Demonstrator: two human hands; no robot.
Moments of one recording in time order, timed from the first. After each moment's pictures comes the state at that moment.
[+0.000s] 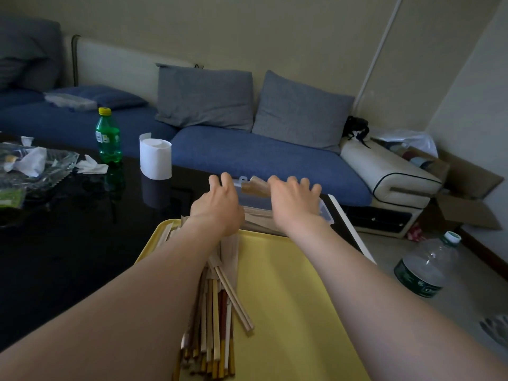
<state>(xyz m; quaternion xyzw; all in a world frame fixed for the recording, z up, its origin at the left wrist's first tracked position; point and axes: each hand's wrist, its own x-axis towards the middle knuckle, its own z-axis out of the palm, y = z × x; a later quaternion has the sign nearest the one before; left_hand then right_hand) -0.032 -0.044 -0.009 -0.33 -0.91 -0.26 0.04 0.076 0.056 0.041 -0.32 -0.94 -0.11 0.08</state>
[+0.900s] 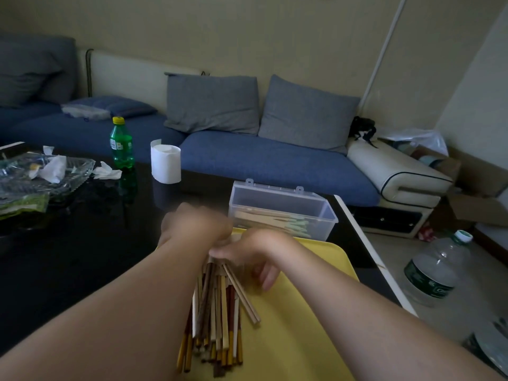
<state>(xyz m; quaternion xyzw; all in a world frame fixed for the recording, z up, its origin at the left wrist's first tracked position) -0.027 -0.068 0.003 -0.07 -0.97 -0.11 -0.18 0.080 -0.025 0.030 -0.38 -0.84 0.30 -0.26</state>
